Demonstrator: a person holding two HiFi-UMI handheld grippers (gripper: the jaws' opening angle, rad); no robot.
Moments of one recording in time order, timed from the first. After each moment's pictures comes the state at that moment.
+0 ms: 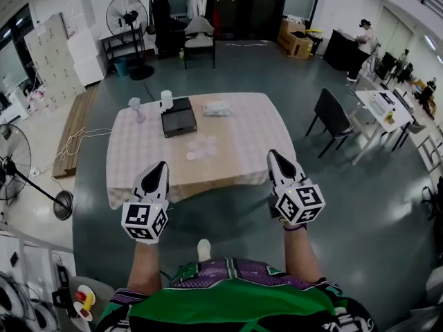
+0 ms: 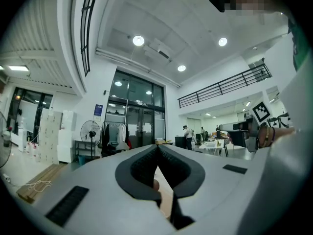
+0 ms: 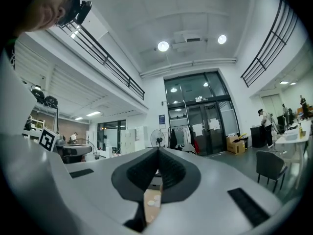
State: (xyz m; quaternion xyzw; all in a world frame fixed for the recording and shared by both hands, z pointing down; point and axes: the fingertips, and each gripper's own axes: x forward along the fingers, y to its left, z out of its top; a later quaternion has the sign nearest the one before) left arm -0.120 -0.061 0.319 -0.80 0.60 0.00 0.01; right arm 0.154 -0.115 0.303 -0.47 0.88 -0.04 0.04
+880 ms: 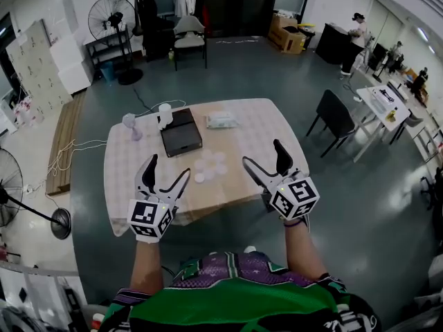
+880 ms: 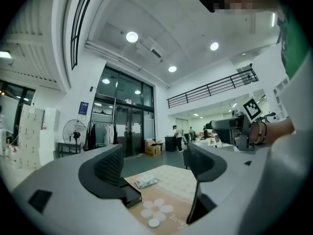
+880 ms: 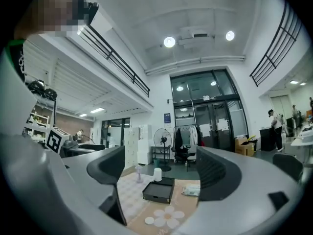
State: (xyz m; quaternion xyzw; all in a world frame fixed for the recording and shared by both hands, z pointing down) left arm -0.185 -0.227 0.338 -0.85 0.53 0.00 0.02; right arm 0.031 -0.260 0.314 -0.44 0.90 -0.02 0.03
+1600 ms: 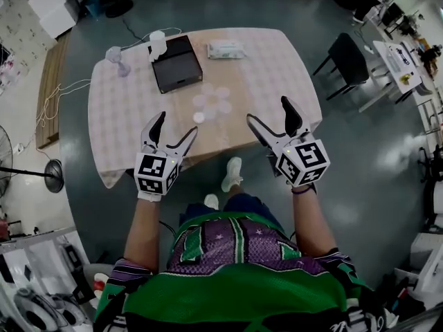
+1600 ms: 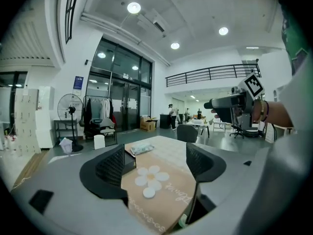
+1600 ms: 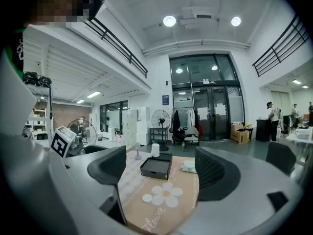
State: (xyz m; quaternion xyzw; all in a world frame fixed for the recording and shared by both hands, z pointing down) left arm -0.183 -0.273 0.495 -0.86 0.50 -0.10 -0.07; right arm 0.010 -0.292 0.422 -0.45 0.89 -0.06 -0.07
